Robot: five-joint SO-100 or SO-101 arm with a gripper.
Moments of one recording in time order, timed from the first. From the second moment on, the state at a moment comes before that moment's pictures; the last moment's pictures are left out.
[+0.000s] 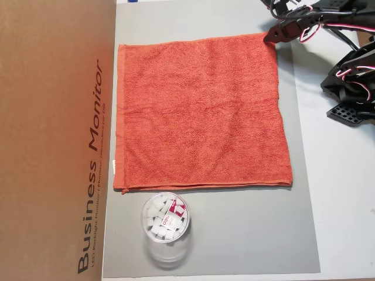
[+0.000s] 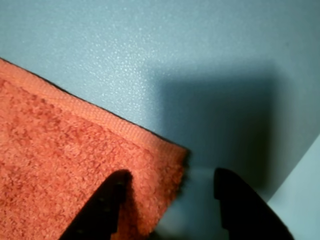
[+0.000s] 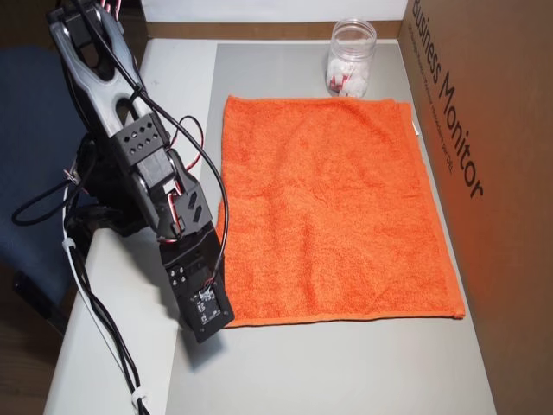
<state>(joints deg) 50.3 111.7 147.3 28.5 99.5</state>
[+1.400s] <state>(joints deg) 47.6 107.2 147.7 21.4 99.5</state>
